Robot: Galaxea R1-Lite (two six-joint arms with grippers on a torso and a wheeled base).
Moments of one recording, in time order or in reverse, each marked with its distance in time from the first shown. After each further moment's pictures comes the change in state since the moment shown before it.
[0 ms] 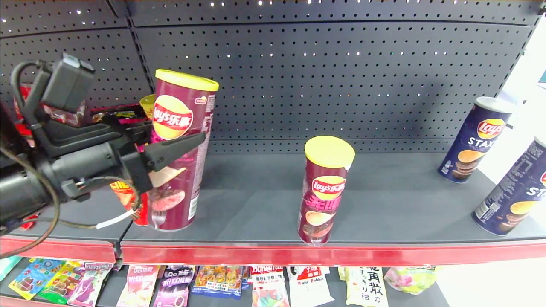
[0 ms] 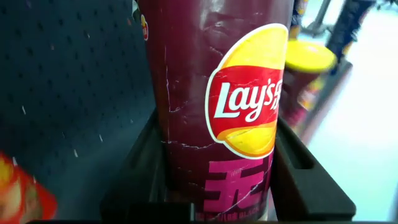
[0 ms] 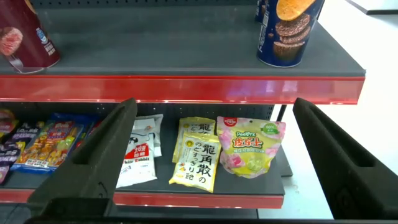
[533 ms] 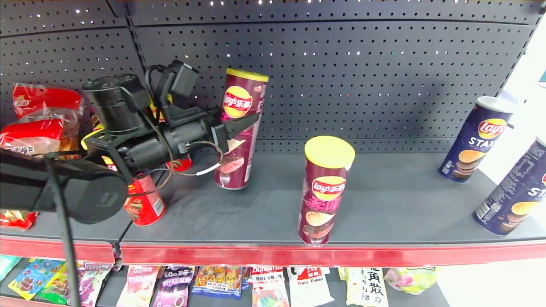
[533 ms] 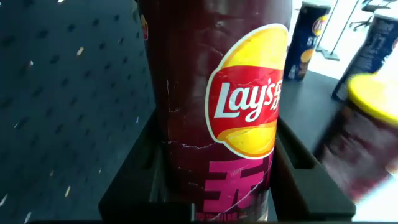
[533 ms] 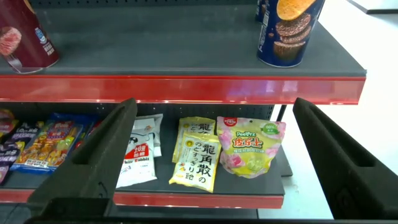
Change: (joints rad) left arm -0.063 0.449 -0.299 -0.220 -0.009 -0.071; right arm 0.000 0.000 0.000 0.000 0.000 0.000
